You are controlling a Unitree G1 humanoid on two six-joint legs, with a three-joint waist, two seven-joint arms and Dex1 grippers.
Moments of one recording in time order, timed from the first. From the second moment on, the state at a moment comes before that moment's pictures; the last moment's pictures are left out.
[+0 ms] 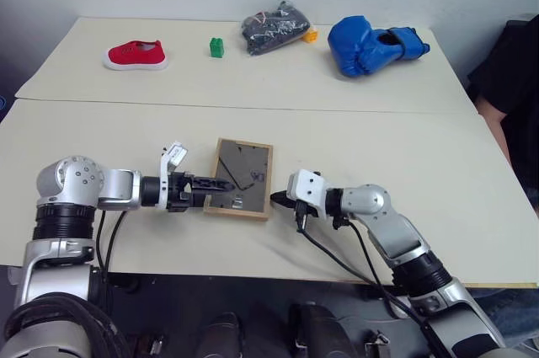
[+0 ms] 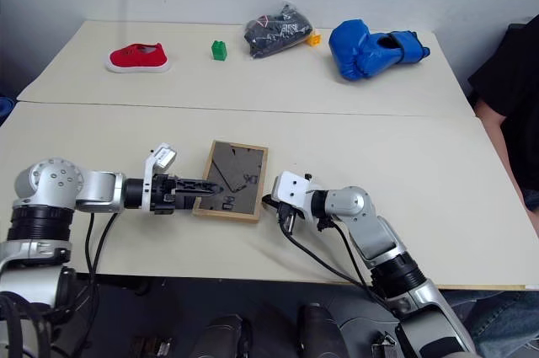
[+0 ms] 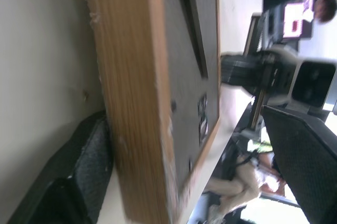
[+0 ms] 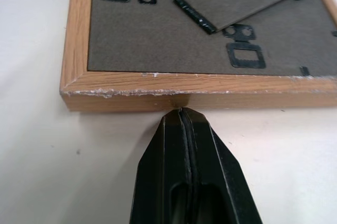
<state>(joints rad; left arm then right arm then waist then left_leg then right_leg) -0.73 0.65 0.14 0.44 -1.07 1.60 -0.43 -0.49 -0.38 0.36 0.05 -0.02 0.18 0.90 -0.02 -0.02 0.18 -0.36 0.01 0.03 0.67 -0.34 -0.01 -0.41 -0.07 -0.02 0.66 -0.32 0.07</state>
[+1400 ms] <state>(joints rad) -0.42 0.64 -0.04 -0.09 -0.72 0.87 -0.88 -0.87 -0.22 0.20 0.18 0.39 0.23 1.17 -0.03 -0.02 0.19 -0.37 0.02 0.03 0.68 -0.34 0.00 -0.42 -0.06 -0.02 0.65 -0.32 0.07</state>
